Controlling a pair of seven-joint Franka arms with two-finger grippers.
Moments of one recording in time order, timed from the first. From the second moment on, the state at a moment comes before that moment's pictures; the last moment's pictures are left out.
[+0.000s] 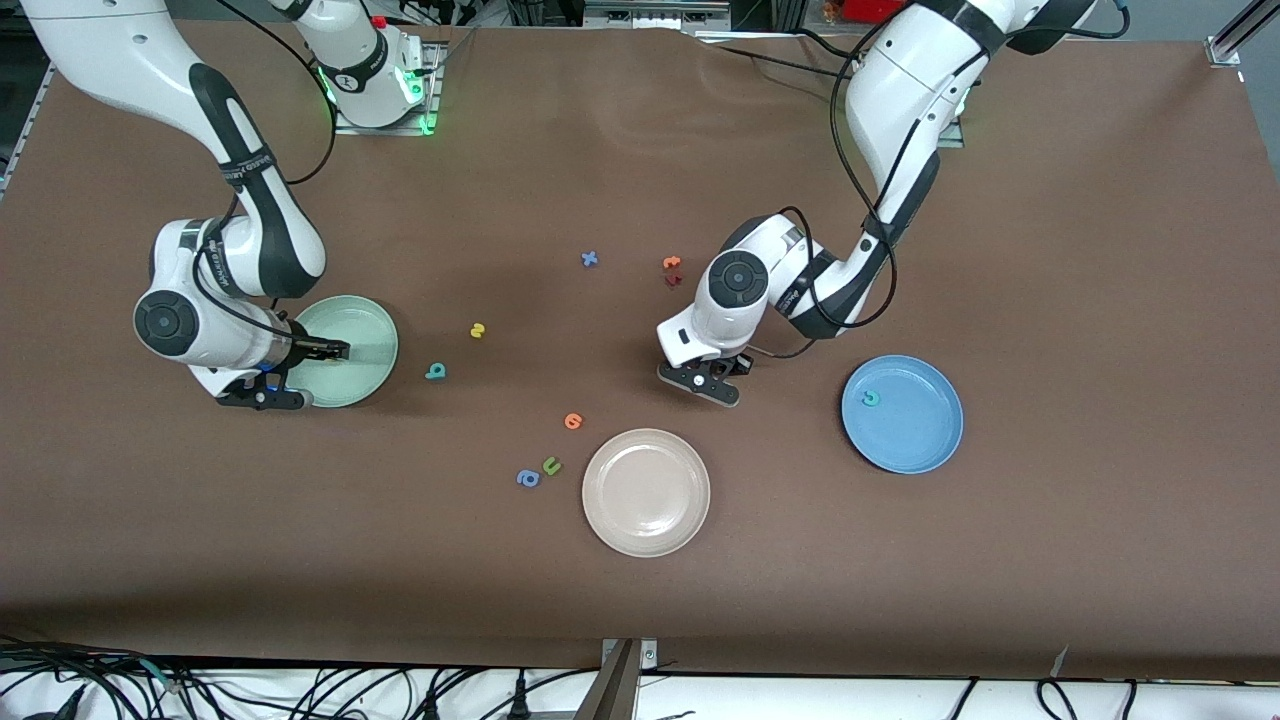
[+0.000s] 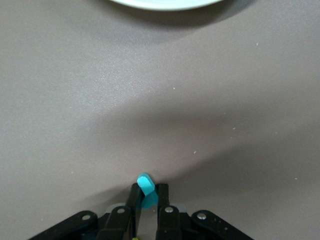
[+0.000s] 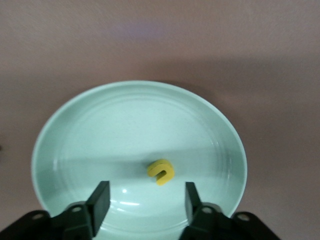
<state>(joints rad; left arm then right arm) -0.42 0.75 -0.24 -1.67 0.18 2.40 -0.37 -0.04 0.45 0.09 -1.96 -0.08 2.17 0.15</state>
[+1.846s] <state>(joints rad) -0.05 0.65 -0.36 -1.65 0.06 2.14 0.24 0.04 0.61 0.26 -1.89 -0.08 2.28 0.75</state>
